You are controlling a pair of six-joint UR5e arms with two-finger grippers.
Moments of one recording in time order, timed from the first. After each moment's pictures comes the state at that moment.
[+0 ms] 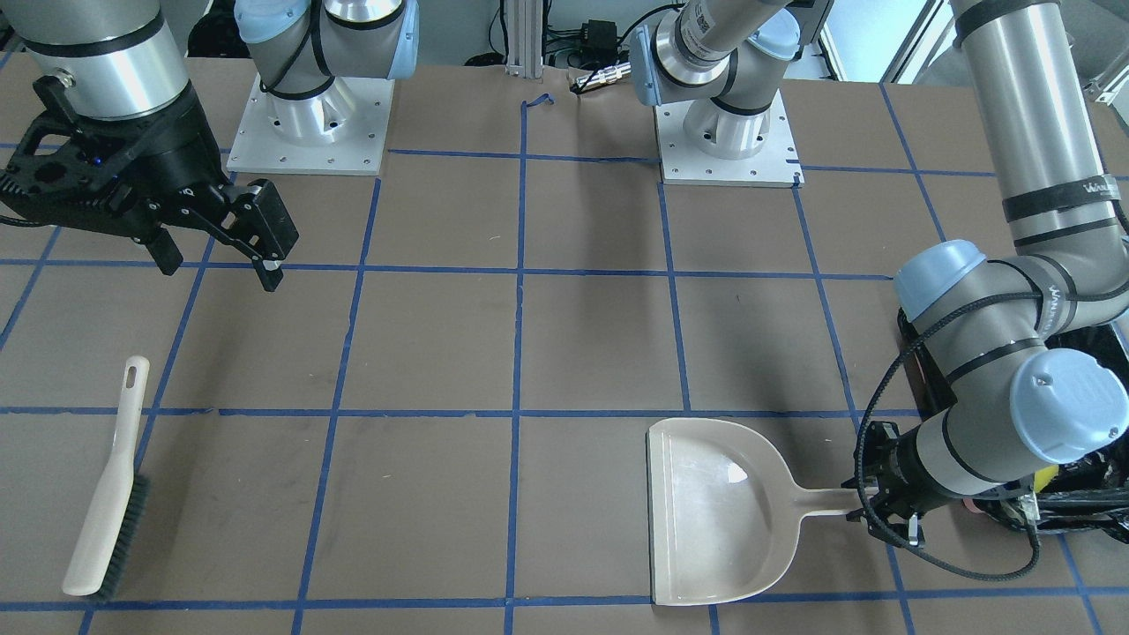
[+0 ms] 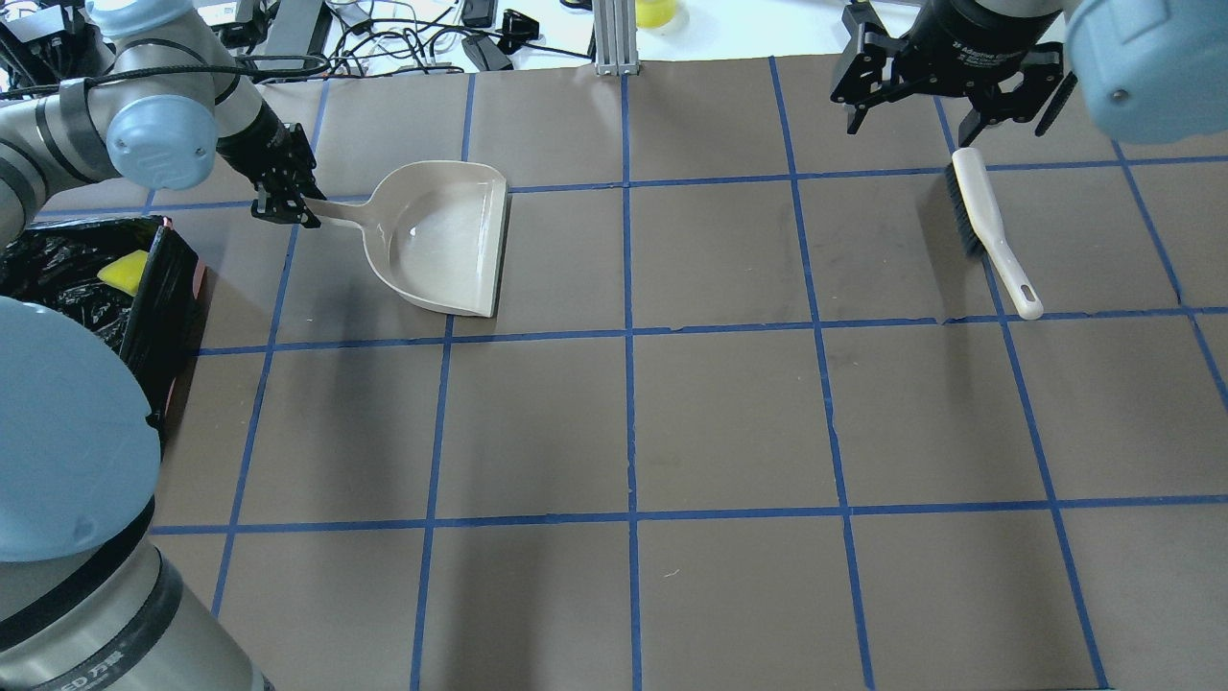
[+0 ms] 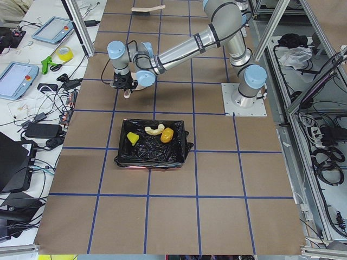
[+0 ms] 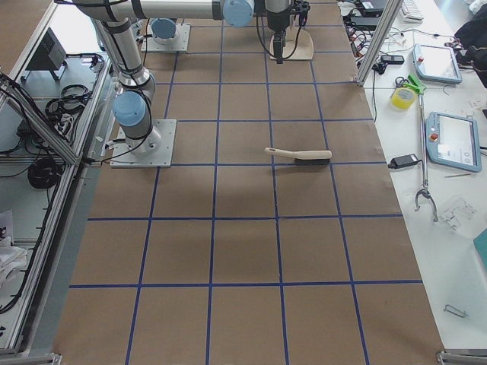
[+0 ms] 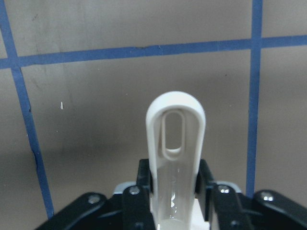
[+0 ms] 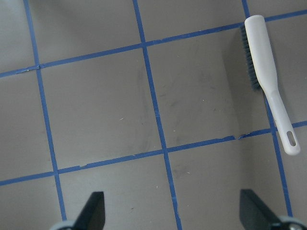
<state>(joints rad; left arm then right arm) -1.33 -2.14 -1.43 -1.15 1.53 -1.27 1.56 -1.52 1.52 -1.76 -1.57 0.18</state>
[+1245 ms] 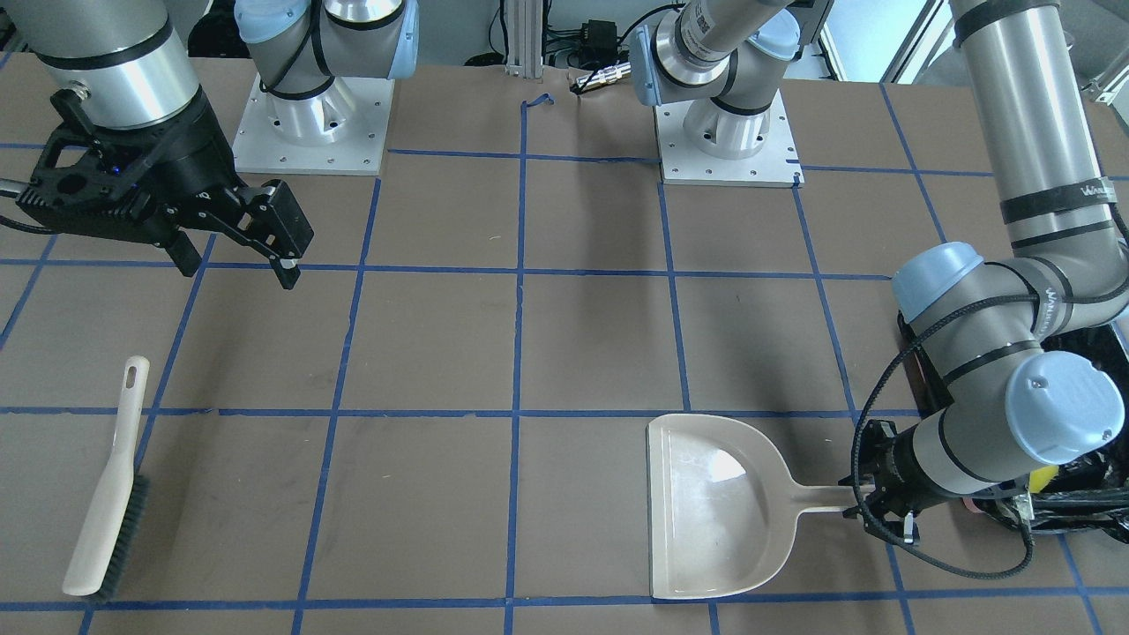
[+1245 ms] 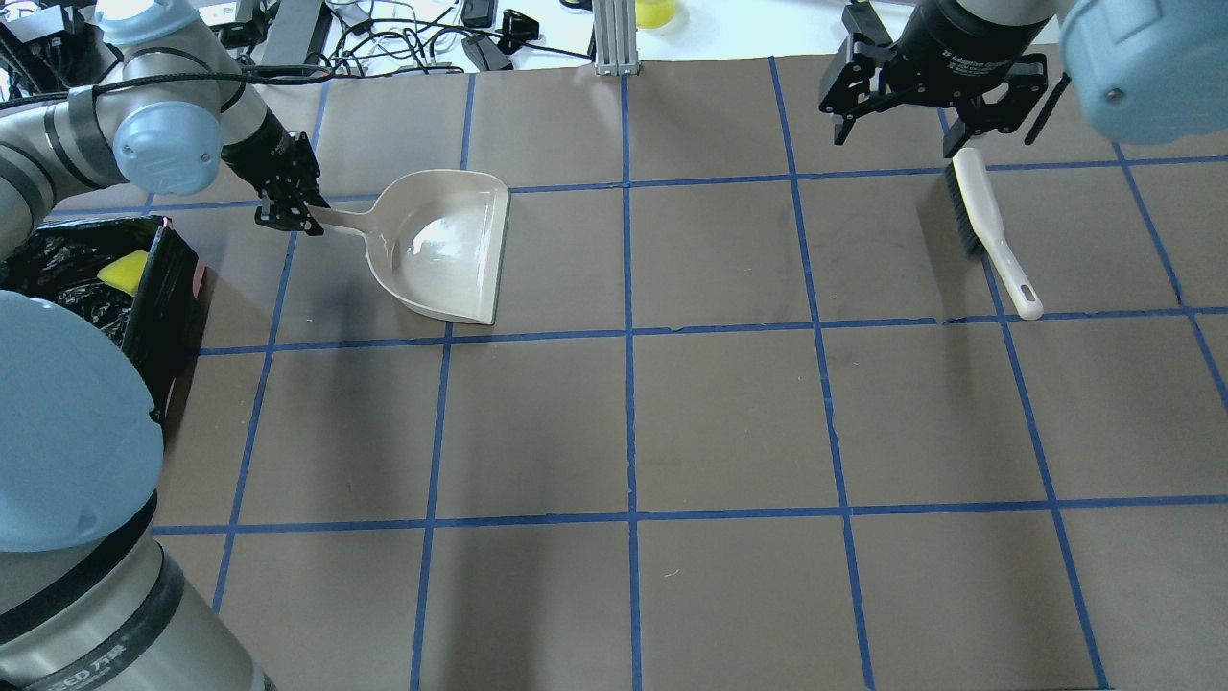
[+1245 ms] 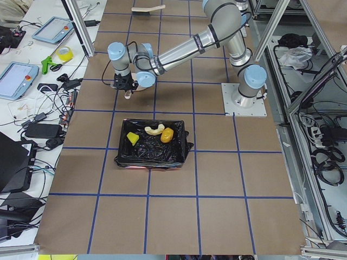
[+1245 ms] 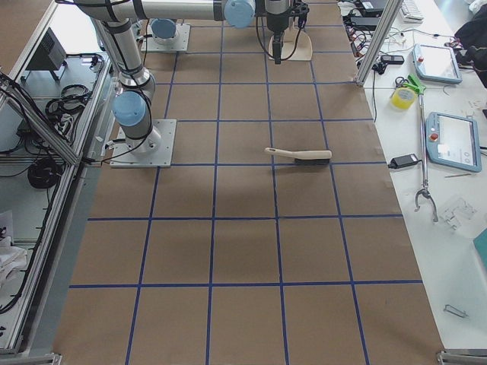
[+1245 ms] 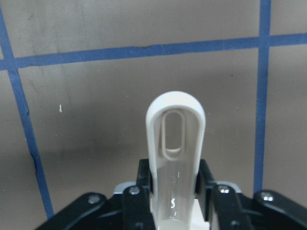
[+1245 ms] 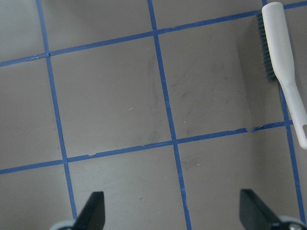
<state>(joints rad) -1.33 -2.14 -1.44 -1.15 1.53 -1.26 1.56 -1.52 1.52 -1.74 -1.53 0.17</state>
